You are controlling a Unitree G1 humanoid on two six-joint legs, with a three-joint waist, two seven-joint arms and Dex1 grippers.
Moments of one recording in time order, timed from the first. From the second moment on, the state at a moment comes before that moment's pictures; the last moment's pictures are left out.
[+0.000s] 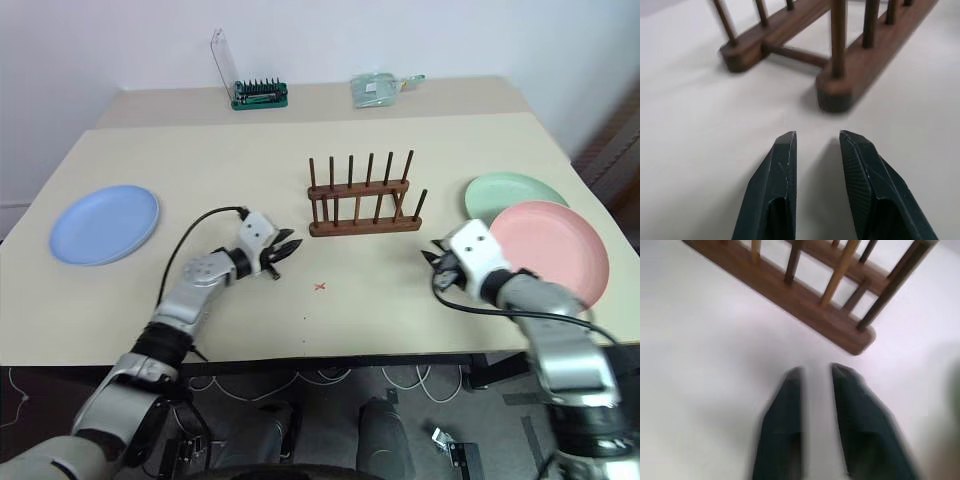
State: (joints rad) left arm -0.48 0.34 -0.16 0.40 -0.10 0.02 -0.69; right arm -0.04 -0.76 -0.25 -0.37 0.20 0.51 0.68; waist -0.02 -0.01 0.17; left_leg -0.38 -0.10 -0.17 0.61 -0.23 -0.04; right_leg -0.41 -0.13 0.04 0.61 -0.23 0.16
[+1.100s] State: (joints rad) left arm -0.43 0.32 -0.29 0.18 -0.18 0.10 -1.02; right arm 0.22 -0.80 -0.38 -0.34 0.00 0.48 0.51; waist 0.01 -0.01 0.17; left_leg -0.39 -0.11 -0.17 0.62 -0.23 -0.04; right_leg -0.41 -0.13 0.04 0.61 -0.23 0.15
